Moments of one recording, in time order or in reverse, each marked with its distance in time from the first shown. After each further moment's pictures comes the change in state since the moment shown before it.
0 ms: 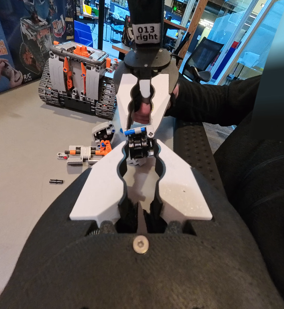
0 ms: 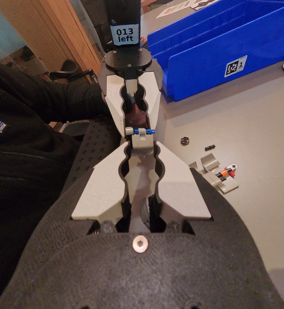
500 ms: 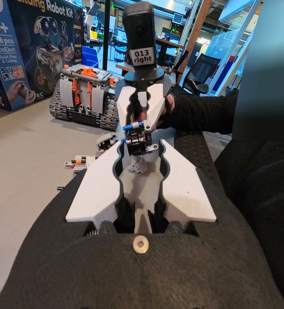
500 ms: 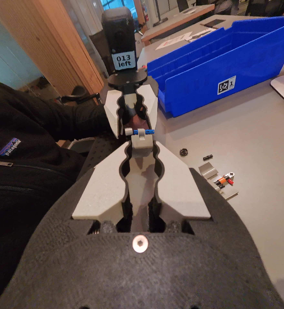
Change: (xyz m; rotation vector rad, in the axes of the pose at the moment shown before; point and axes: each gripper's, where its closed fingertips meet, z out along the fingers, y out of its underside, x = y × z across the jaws) left arm 0.001 -0.014 -0.009 0.085 -0.014 0.033; right arm 0.001 -0.016 -0.008 0.131 -0.018 0.033
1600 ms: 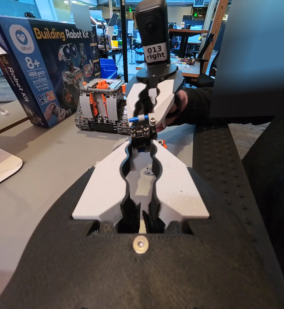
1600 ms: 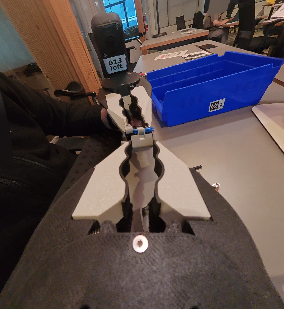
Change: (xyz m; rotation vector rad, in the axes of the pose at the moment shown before) left arm -0.001 -0.008 -0.002 -0.008 -0.143 0.187; right arm -0.005 -0.010 -0.007 0.034 0.035 -0.151
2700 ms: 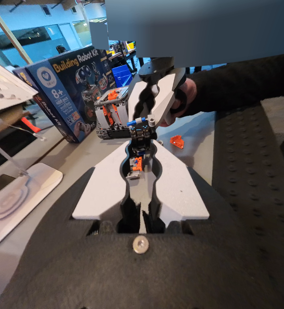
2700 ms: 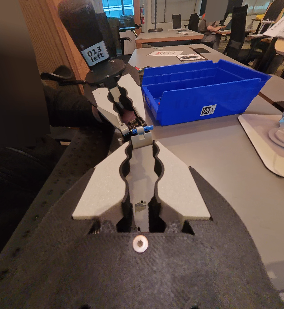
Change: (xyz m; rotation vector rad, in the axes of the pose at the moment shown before) left arm 0.005 -0.007 0.000 -0.024 -0.135 0.274; right arm -0.001 0.001 -0.003 -0.033 0.050 -0.125
